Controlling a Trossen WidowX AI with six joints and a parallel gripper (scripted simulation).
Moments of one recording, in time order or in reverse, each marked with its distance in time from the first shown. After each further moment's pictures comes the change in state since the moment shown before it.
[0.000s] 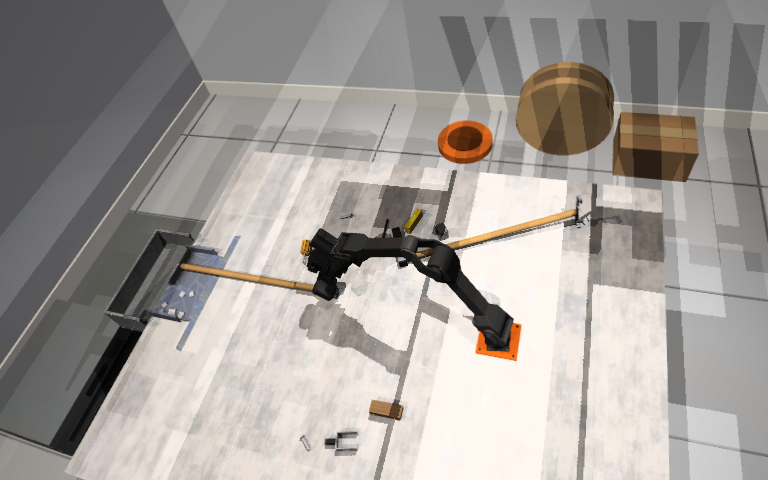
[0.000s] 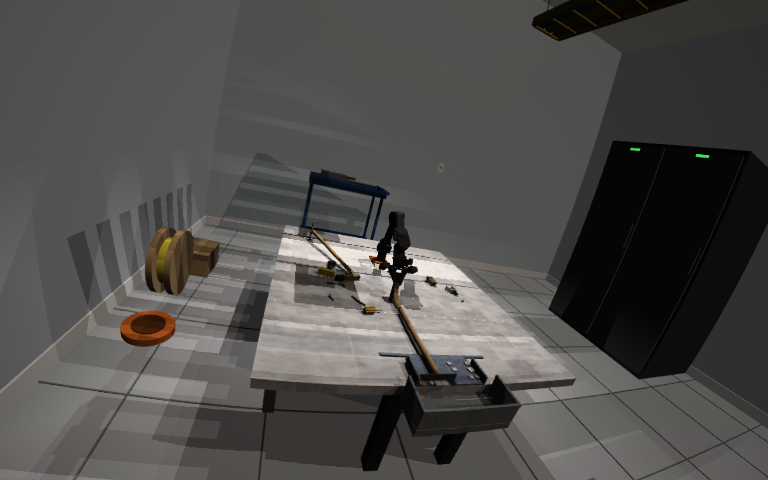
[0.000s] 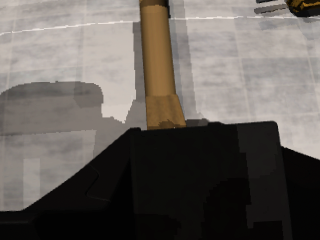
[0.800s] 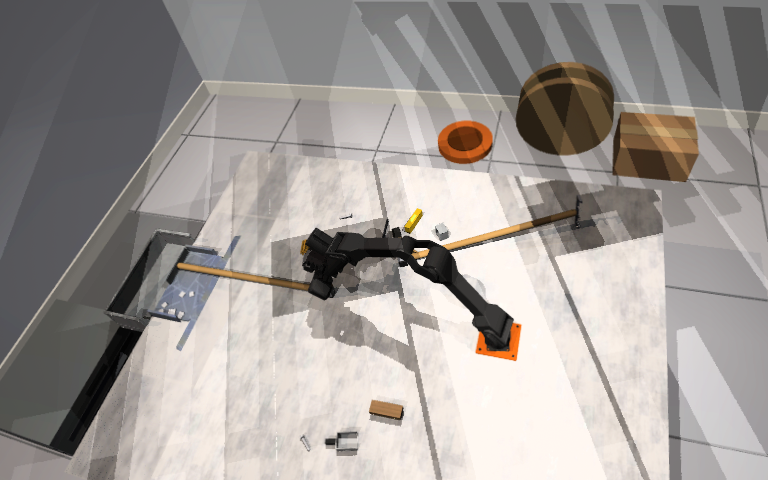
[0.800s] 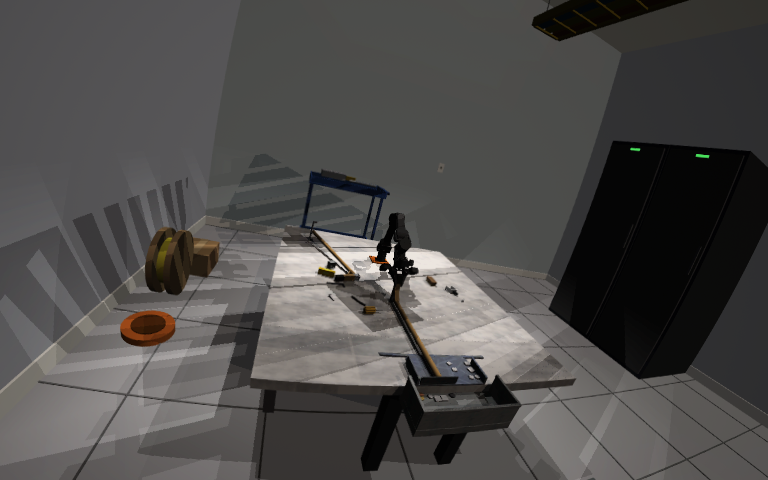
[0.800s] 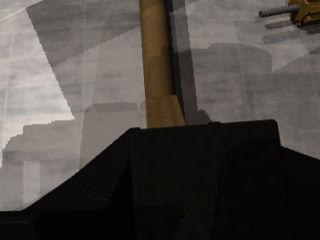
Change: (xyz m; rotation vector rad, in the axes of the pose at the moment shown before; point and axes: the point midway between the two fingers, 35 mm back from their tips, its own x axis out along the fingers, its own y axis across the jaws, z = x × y) arm 0.008 0.000 0.011 0.000 -0.005 -0.001
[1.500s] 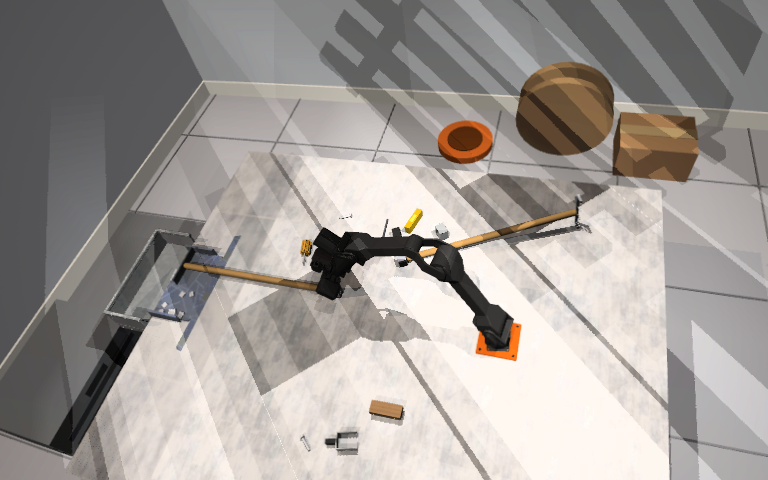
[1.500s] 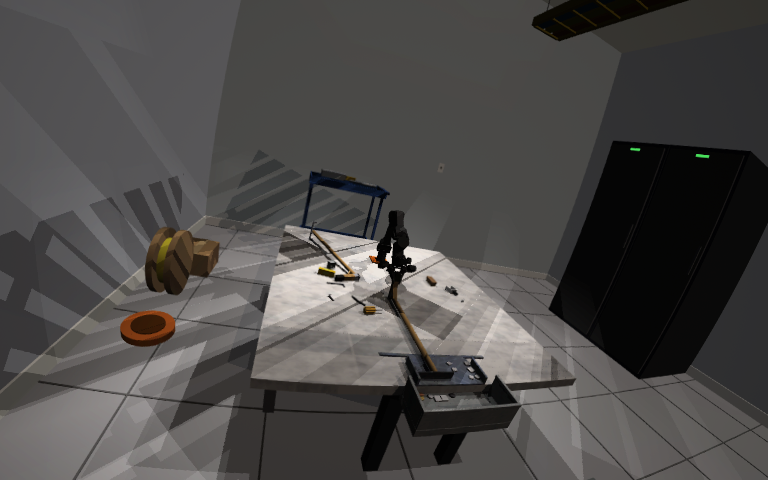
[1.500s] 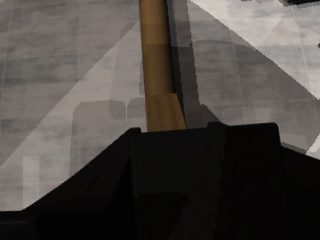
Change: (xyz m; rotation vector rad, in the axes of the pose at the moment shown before) arm -0.016 -0.003 -0.019 0.003 0.014 -0.003
